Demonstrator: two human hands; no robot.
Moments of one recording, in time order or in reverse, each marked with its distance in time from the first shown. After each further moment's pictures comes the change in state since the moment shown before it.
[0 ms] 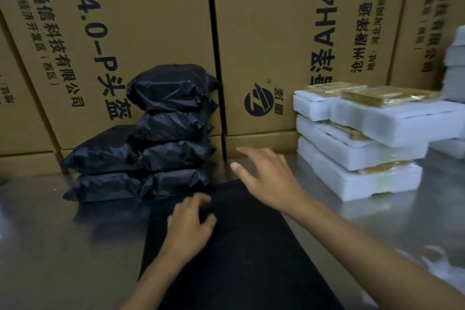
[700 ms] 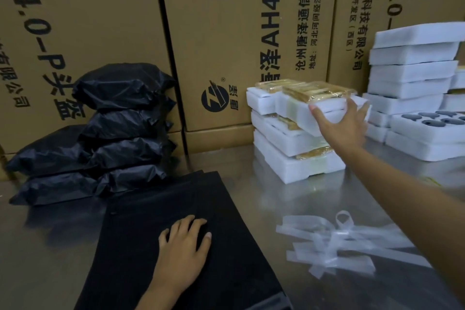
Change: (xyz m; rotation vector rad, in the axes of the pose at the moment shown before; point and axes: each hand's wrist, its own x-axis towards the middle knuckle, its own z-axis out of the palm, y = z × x) left_hand -0.070 0.046 0.071 0.308 -0.152 0.092; right_hand -0.049 0.170 -0.159 0.132 0.645 0.799
